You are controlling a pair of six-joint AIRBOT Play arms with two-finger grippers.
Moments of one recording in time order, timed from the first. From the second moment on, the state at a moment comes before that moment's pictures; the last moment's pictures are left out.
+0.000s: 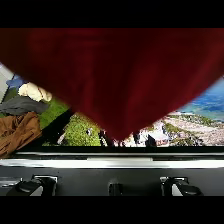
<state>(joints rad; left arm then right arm) -0.16 -0.86 1.82 0.67 -0.61 -1.09 -0.17 -0.84 2.05 -1.11 0.87 1.36</state>
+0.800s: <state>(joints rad) -0.12 -1.38 1.31 1.13 -0.67 -1.53 -0.03 -1.76 1.85 -0.88 1.08 1.53</state>
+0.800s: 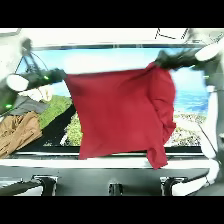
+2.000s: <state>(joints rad) 0.14 -1.37 0.59 0.78 -1.27 -1.31 -0.48 -1.50 1.19 -1.20 1.58 1.52</state>
